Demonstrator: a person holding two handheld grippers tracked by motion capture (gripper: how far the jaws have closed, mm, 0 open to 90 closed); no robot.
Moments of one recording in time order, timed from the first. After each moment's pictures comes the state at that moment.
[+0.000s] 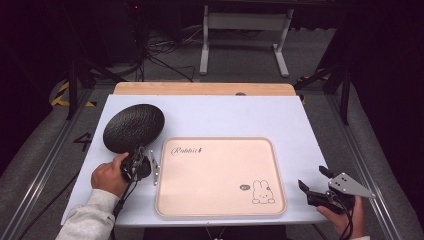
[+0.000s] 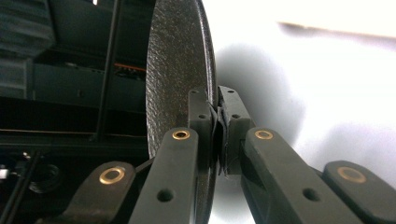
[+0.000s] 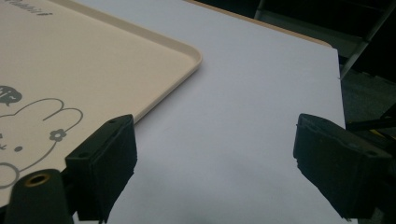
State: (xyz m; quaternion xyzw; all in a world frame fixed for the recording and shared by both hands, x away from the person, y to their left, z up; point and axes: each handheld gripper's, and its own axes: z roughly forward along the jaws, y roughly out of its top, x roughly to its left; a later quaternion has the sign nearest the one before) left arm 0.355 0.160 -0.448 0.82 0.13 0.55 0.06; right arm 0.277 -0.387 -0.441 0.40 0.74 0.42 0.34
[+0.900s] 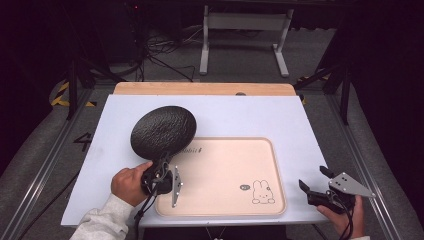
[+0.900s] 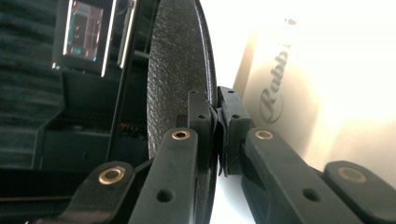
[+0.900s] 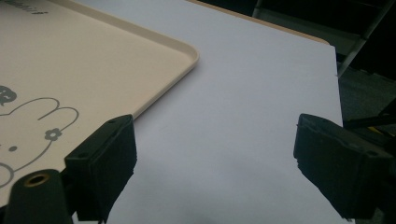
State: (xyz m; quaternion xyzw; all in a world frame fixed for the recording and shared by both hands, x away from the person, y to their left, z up) left arm 0.312 0.102 -0.423 0.82 0.05 0.55 0.15; right arm 0.278 -0.388 -0.442 0.40 0.74 0.41 0.35
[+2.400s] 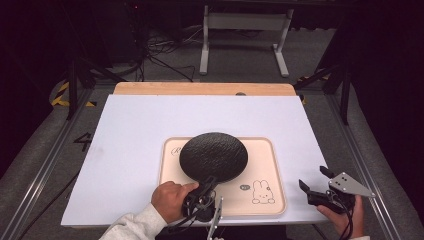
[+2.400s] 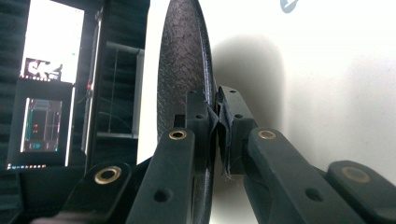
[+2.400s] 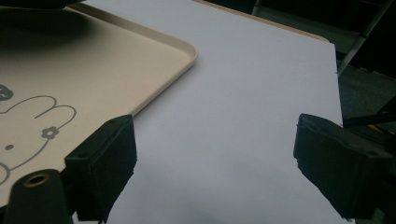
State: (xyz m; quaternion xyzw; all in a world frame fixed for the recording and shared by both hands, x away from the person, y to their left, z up) left arm 0.265 0.010 -0.436 0.84 -0.11 0.49 0.20; right arm 0.278 -0.388 -0.443 0.40 0.74 0.41 0.34
